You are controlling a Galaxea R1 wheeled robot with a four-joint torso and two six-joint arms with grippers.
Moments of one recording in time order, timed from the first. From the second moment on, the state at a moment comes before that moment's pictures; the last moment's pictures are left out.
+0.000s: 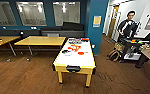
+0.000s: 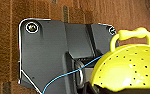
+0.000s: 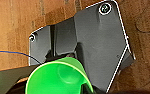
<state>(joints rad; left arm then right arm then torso) 1.49 2.71 -2.23 0.05 -0.13 0.00 -1.56 2.85 -2.70 -1.08 0.40 1.18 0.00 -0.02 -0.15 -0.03</state>
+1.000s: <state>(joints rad) 1.48 2.87 -2.49 0.05 -0.06 0.00 -1.57 2.86 -2.71 -1.09 0.37 1.18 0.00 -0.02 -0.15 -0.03</state>
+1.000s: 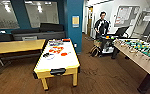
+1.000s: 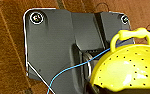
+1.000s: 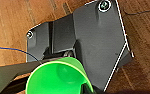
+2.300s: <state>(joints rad) 1.45 2.95 -2.62 0.05 0.03 0.00 -1.57 2.89 -2.73 -1.09 0.34 1.18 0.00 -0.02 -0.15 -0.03</state>
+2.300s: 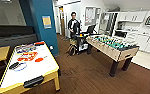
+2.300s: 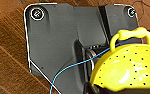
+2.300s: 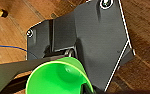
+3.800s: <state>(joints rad) 1.45 2.99 -2.68 0.05 0.08 0.00 -1.58 2.91 -2.74 -1.09 0.29 1.18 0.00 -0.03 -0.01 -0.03</state>
